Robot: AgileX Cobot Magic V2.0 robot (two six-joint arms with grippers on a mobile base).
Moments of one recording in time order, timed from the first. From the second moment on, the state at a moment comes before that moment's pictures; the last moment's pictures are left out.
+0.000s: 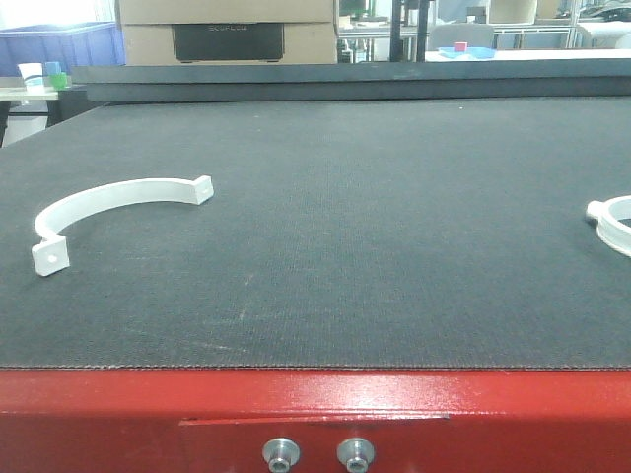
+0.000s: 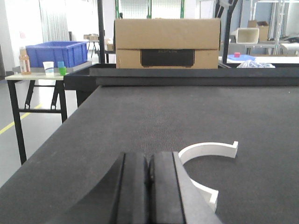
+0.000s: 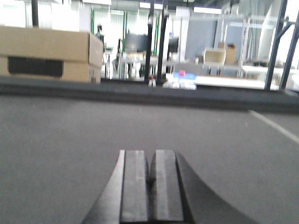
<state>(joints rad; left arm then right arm) -0.01 0.00 0.00 -0.04 -0.01 0.08 -0.13 0.00 0.00 0.02 -0.10 -0.04</state>
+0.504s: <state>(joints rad) -0.01 0.21 -0.57 0.02 0.32 0.08 -0.13 0.18 -0.57 0.01 0.35 -0.03</state>
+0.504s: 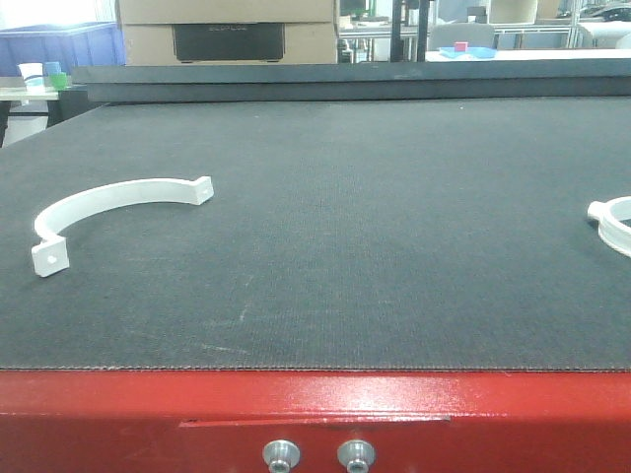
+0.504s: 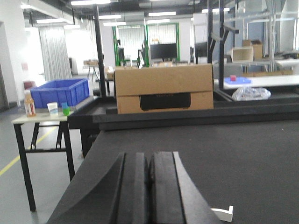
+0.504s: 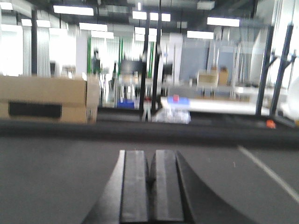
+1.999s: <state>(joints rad) -0.01 1.26 -1.09 -0.20 0.83 0.08 -0.03 1.82 -1.40 0.10 1.02 0.08</state>
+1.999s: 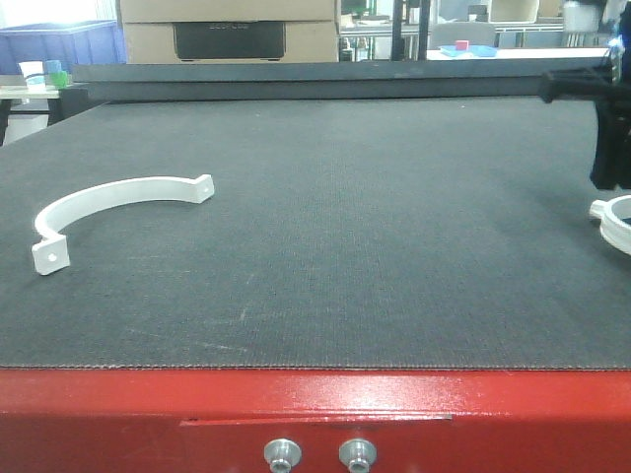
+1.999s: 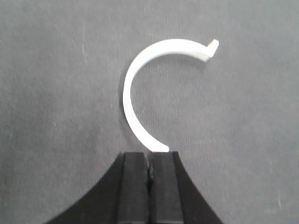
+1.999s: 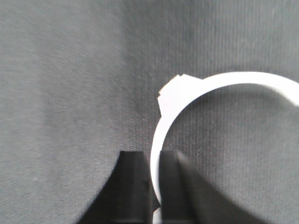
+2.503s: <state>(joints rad) -0.01 1.26 -1.09 -0.20 0.85 0.08 -0.03 1.92 -1.41 0.07 1.05 0.09</state>
